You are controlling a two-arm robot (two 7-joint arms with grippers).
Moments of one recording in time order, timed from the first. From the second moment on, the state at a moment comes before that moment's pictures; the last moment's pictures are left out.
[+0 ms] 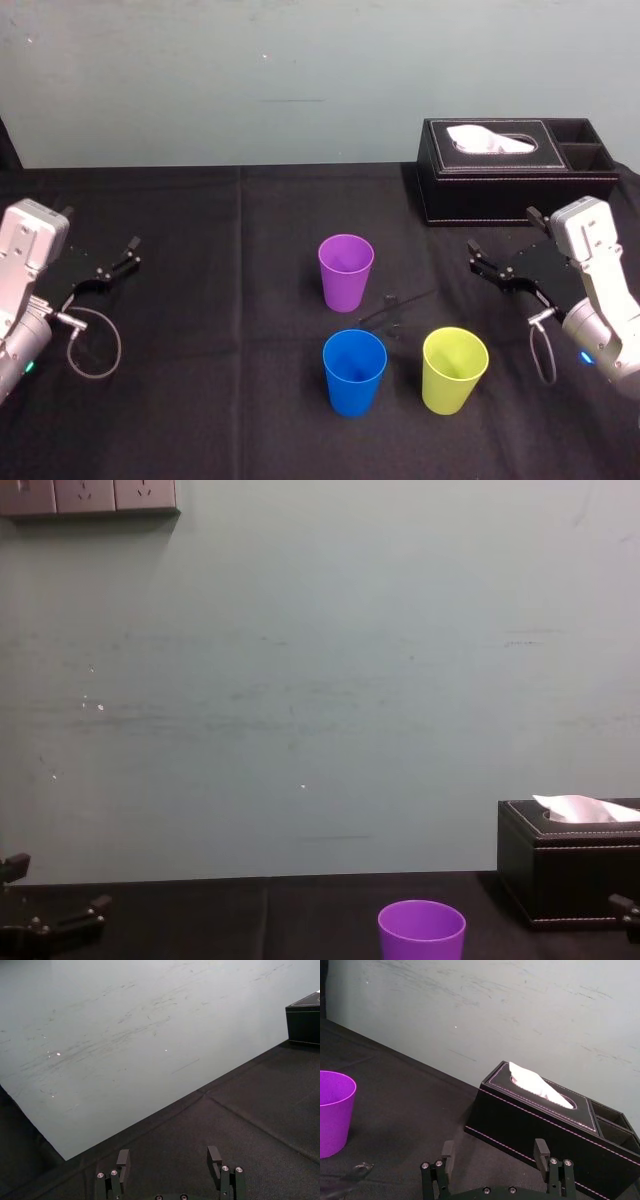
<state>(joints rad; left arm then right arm) -0.20 0.60 0.45 -1.41 -0.25 -0.12 0.03 0.20 0.60 -0.45 -1.41 0.25 -0.12 -0.03</state>
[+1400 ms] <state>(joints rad) -0.20 0.60 0.45 -1.41 -0.25 -0.12 0.03 0.20 0.60 -0.45 -1.41 0.25 -0.12 -0.03</state>
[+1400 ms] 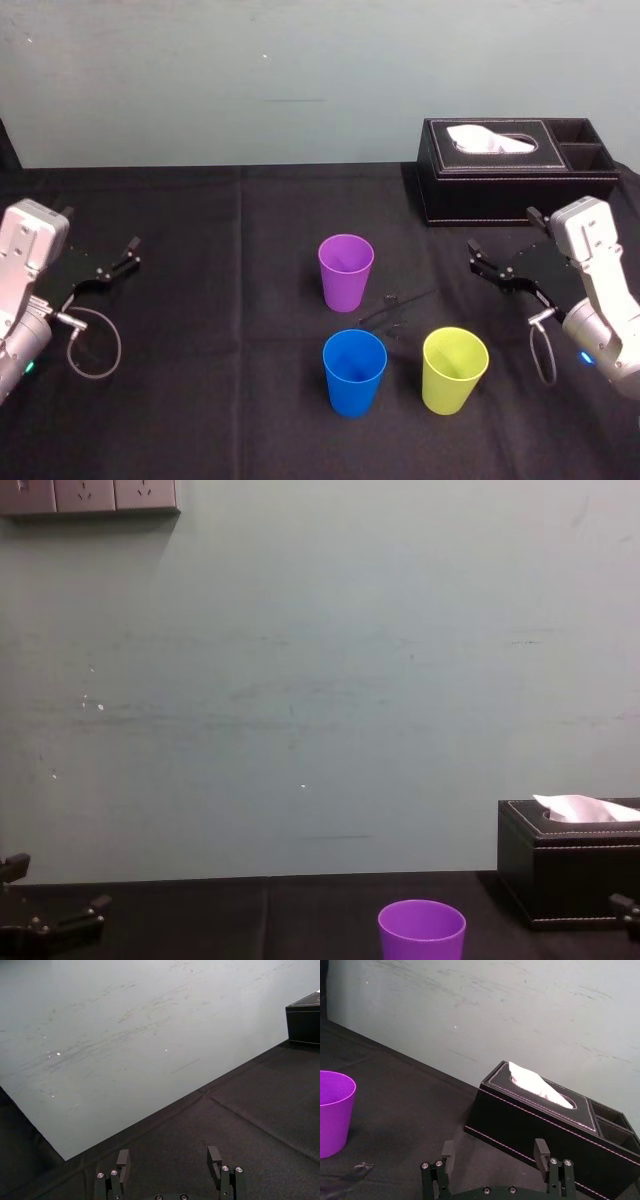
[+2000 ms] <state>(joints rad) -0.20 0.60 0.45 -1.41 -0.25 -0.12 0.03 0.10 0.67 -0.32 -1.55 0.34 -0.12 0.07</state>
